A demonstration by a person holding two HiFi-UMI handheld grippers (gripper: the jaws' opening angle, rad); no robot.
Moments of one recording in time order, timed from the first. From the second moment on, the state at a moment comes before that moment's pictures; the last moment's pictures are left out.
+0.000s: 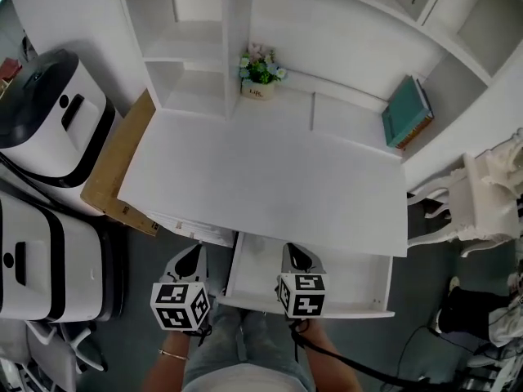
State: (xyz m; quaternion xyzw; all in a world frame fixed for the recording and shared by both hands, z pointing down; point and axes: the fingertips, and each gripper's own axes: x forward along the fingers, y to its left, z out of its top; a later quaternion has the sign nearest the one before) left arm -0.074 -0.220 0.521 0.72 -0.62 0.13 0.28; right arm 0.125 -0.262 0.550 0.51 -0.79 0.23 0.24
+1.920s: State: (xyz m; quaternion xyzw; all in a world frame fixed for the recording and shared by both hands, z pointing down) left arm -0.049 -0.309 0.342 0.79 -0.60 0.04 0.11; right arm 0.247 -0.294 0.361 0.67 -0.73 0.13 0.07
